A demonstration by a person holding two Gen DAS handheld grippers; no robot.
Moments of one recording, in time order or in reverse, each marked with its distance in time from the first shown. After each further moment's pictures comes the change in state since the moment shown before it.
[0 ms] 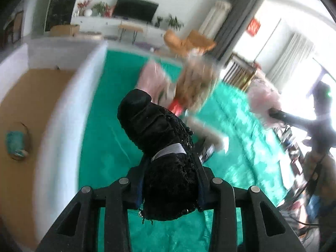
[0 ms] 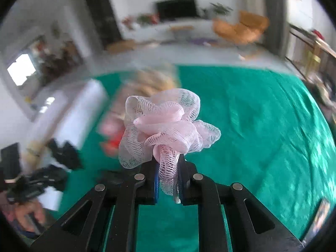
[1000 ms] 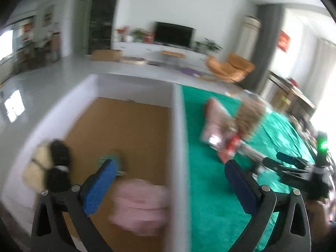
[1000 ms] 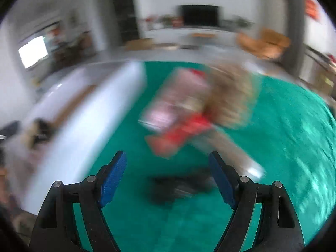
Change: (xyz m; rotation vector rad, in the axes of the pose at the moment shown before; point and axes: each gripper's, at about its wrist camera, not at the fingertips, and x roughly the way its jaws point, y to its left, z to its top) left arm -0.073 0.049 0.014 0.022 -0.127 0.304; right arm 0.074 0.090 -0.063 -0.075 -0.035 -0.102
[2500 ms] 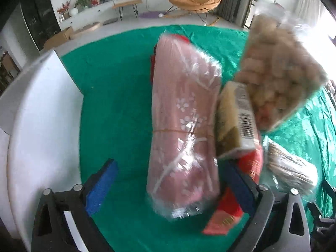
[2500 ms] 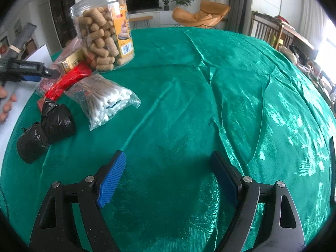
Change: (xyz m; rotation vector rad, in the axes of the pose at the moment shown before) left arm 0.305 -0.128 0.065 0.292 0.422 -0.024; right arm 0.022 -0.126 -0.081 0.177 0.097 -0.247
